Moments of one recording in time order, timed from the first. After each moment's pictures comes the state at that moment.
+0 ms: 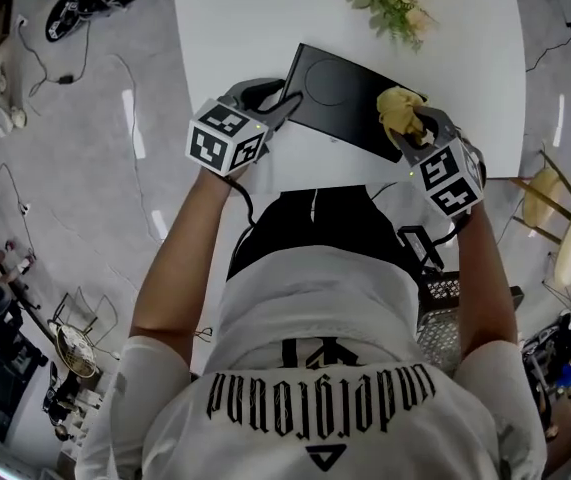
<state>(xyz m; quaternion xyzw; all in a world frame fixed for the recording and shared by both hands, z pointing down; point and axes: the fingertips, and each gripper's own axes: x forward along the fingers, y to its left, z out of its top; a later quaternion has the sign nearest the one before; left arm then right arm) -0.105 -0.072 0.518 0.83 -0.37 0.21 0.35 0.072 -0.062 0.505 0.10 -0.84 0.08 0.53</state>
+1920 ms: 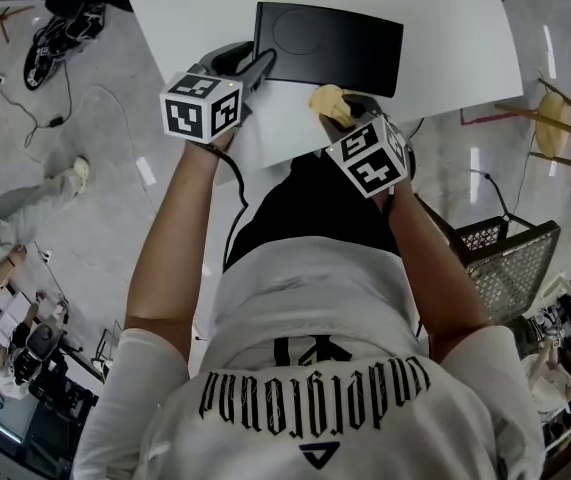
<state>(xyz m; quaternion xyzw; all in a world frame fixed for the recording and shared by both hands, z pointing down) -0.098 -0.069 0.517 0.84 -0.37 0.21 0.32 -0.001 0.048 0.541 0.24 -0.82 0.24 0.45</state>
